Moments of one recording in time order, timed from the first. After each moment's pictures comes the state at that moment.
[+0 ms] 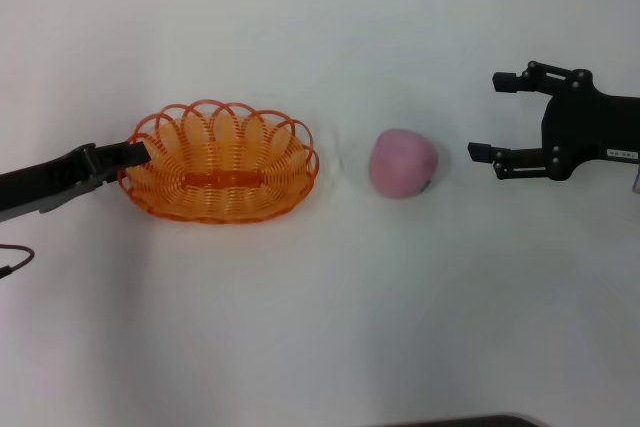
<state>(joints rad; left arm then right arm) -0.08 -2.18 1.20 1.23 2.00 1.12 -2.62 0.41 2.08 -0.49 -0.70 -2.14 -1.56 0.94</state>
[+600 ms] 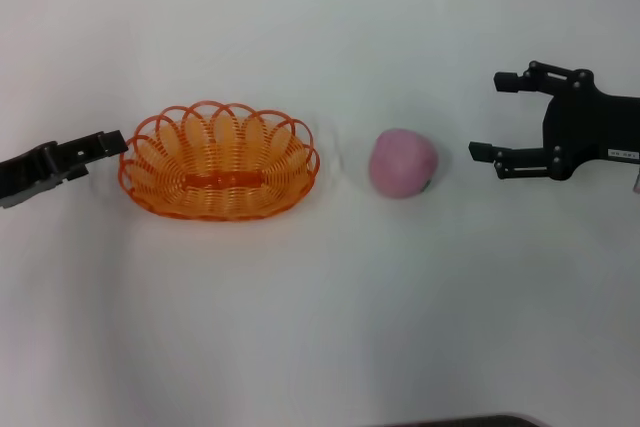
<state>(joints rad) -0.08 -2.18 1.06 1.23 1.99 1.23 -2.50 0.41 2.08 -0.49 -0.70 -2.14 -1.56 0.94</state>
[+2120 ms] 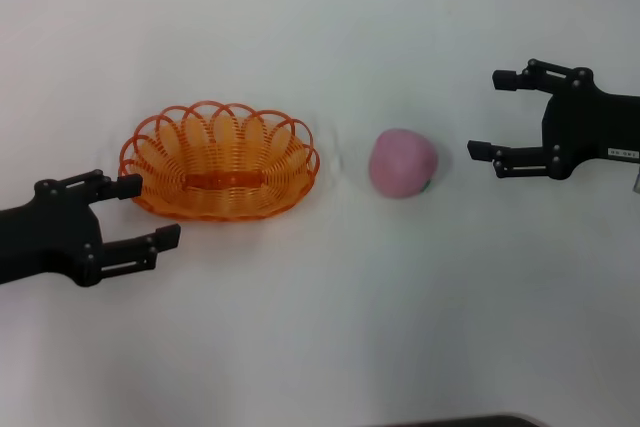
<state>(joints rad) -0.11 -2.17 0.95 1.15 1.95 1.58 -1.51 0.41 2.08 -0.49 -0.70 -2.13 -1.57 0.94</state>
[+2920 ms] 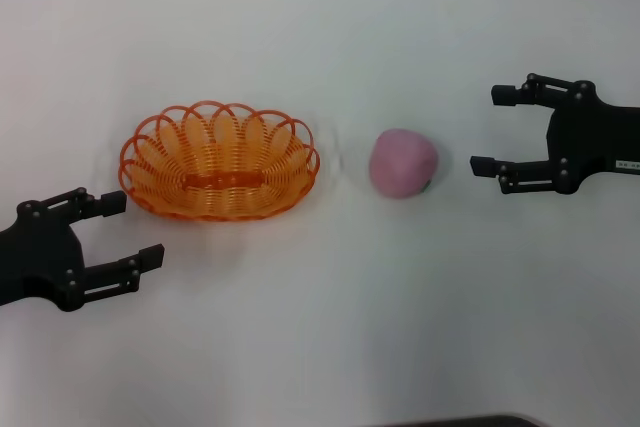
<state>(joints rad) -0.10 -2.17 0.87 1.07 1.95 1.62 -1.36 0.40 2.07 -0.50 -0.70 -2.14 -1.64 1.00</state>
